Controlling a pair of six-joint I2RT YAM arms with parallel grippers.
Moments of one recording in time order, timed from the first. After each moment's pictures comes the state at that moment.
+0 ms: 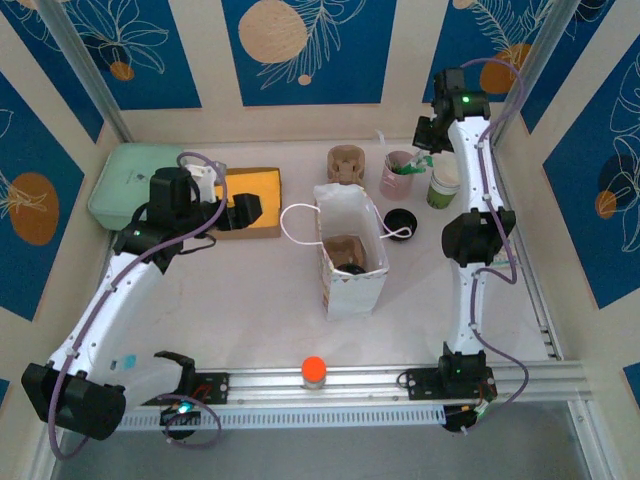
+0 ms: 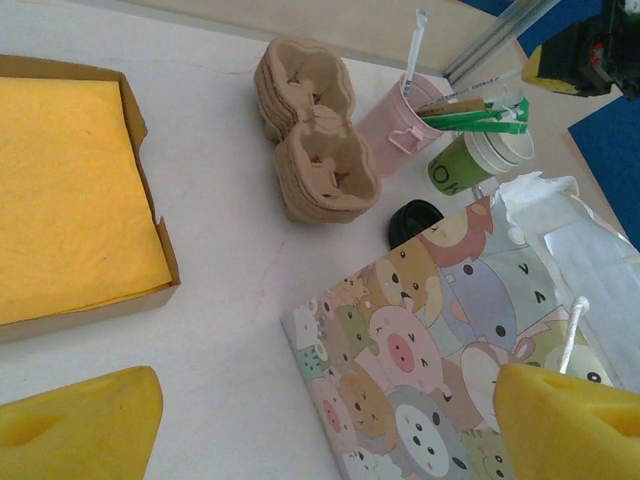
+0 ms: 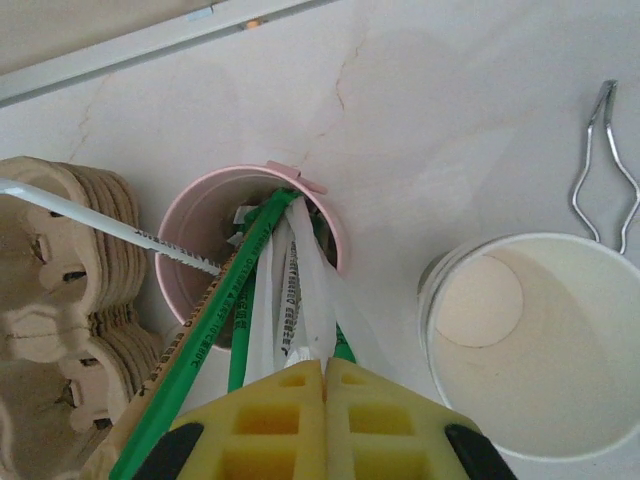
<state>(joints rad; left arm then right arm) -0.27 1.11 1.14 -0.58 0.41 -0.40 0.05 2.31 2.67 -1.42 0.04 0.29</state>
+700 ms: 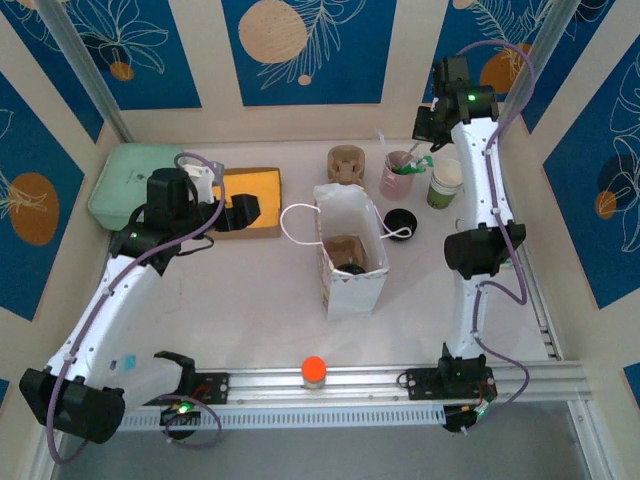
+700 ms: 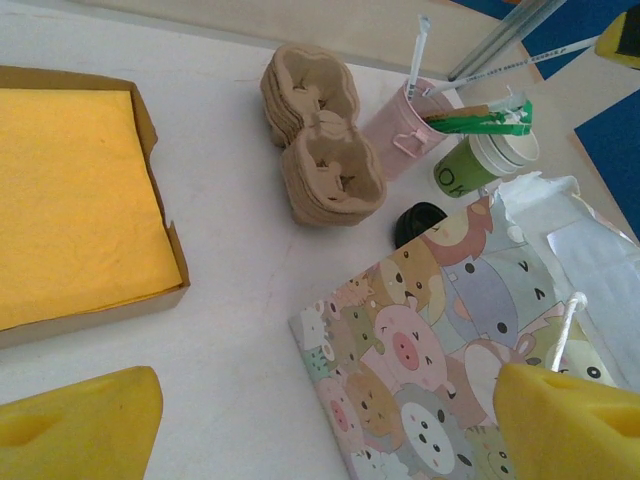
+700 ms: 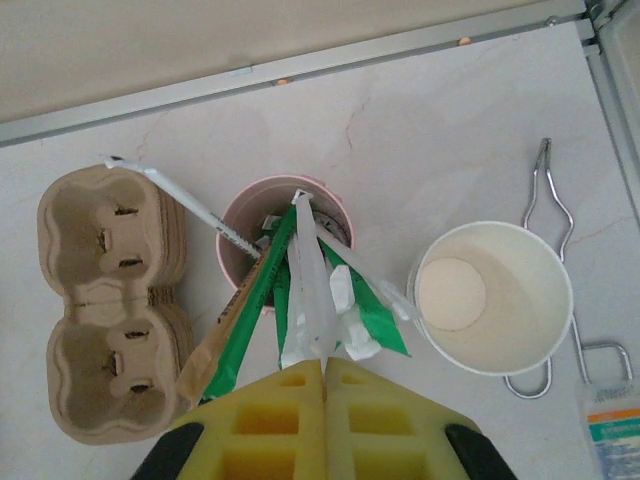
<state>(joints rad) -0.27 1.09 1.14 -0.60 0.39 -0.39 0.12 2.13 2.61 -1.43 0.12 0.27</state>
